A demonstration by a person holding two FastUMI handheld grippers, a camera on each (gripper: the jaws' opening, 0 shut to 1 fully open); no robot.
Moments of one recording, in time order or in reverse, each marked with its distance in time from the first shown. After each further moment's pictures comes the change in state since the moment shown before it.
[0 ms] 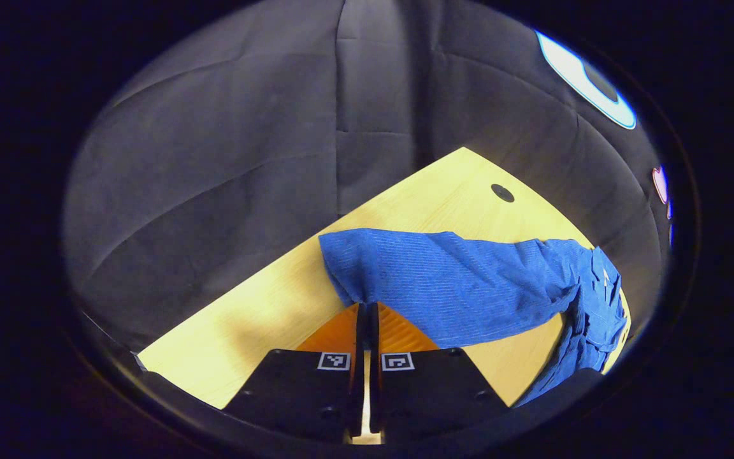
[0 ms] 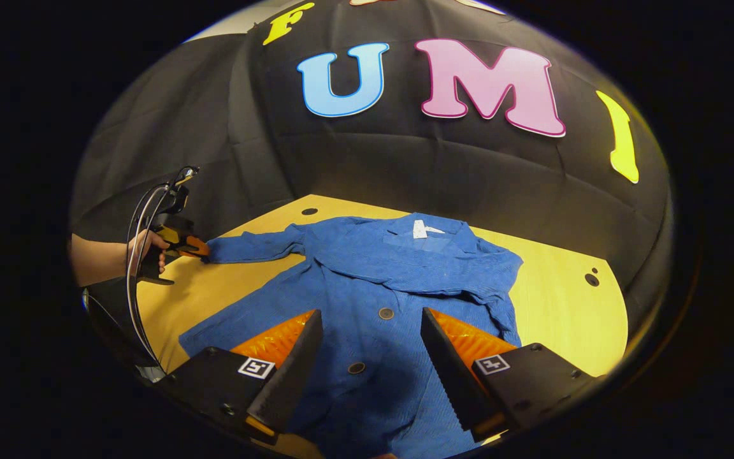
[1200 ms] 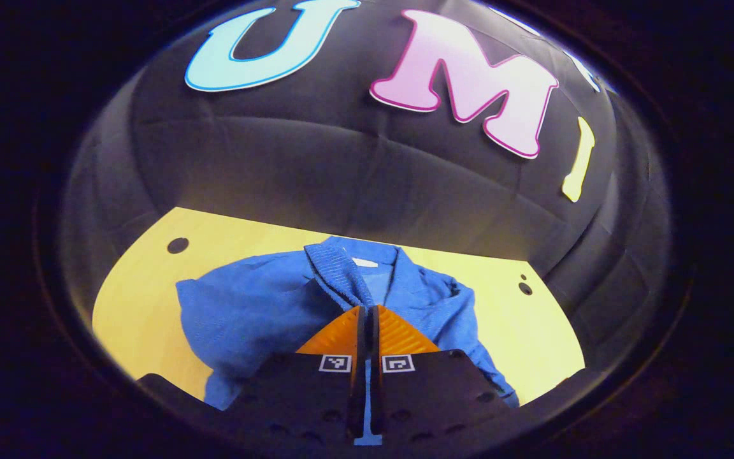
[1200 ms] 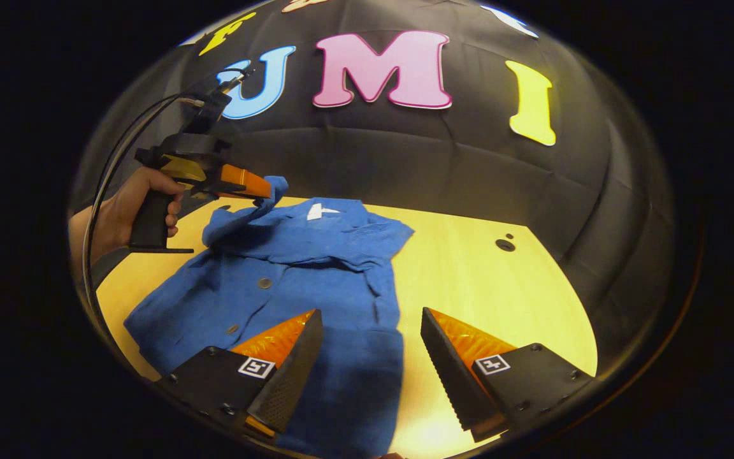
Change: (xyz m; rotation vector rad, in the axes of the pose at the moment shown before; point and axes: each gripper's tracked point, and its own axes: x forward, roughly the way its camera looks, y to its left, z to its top) left arm -0.121 -0.485 -0.071 0.490 -0.133 -0.636; right arm -0.056 -0.165 -0.049 0.117 0.007 -0.323
